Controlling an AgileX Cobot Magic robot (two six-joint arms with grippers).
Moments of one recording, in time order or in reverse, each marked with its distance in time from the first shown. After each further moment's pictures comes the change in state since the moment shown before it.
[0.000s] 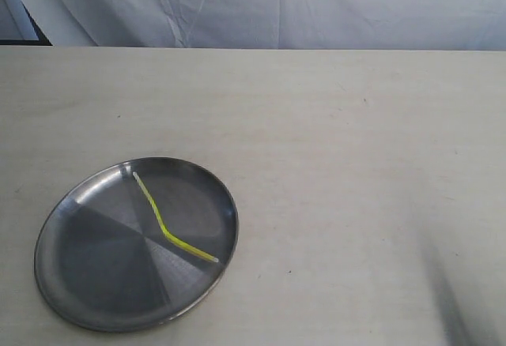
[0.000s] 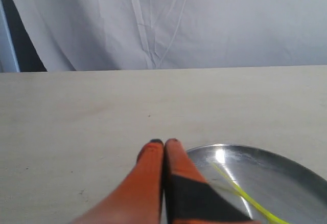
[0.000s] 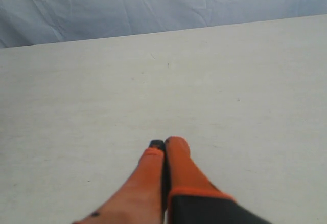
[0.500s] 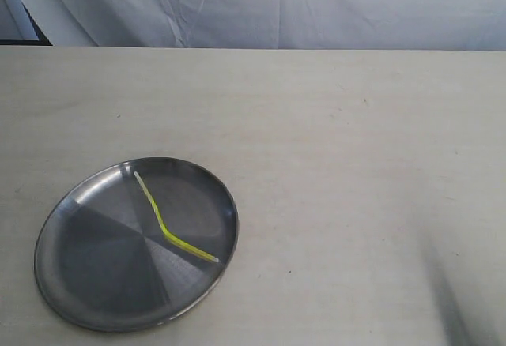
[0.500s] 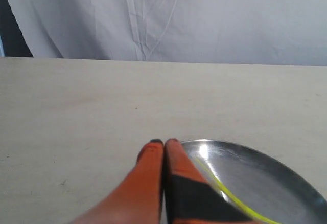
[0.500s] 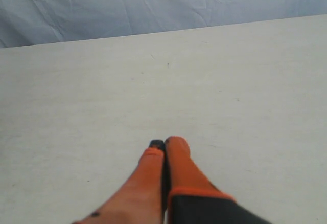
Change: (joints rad) left arm -0.020 0.022 -0.025 -0.073 0.035 0.004; right arm 0.000 0.000 0.000 -0.003 0.000 0.000
